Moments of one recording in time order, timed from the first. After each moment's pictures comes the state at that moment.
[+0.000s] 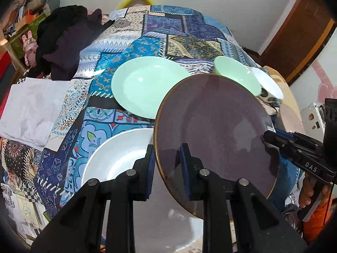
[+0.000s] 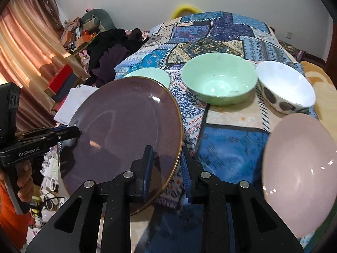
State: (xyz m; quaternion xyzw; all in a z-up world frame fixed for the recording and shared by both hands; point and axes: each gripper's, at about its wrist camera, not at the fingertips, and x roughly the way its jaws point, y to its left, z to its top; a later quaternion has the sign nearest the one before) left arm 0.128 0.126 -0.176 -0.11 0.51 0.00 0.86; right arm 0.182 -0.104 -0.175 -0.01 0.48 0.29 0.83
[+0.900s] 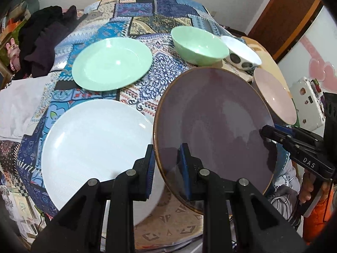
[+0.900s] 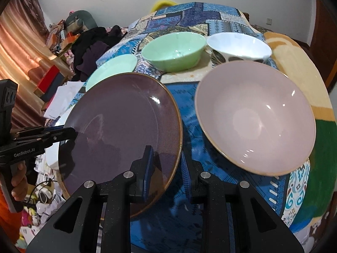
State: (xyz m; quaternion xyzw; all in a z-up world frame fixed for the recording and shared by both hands) left arm 0.114 0.044 -0.196 -0.08 0.55 -0.05 0.83; right arm 0.150 -0.171 -0.196 0.00 0.50 0.24 0.83
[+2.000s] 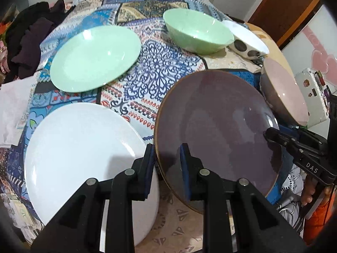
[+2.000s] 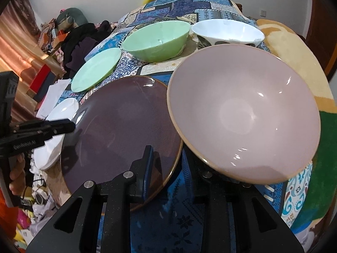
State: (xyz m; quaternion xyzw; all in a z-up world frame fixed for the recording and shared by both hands) left arm 0.146 0.030 -0.223 -0.07 0.57 -0.06 0.81; right arm 0.154 -0.186 -0.206 0.00 0.52 0.23 0.82
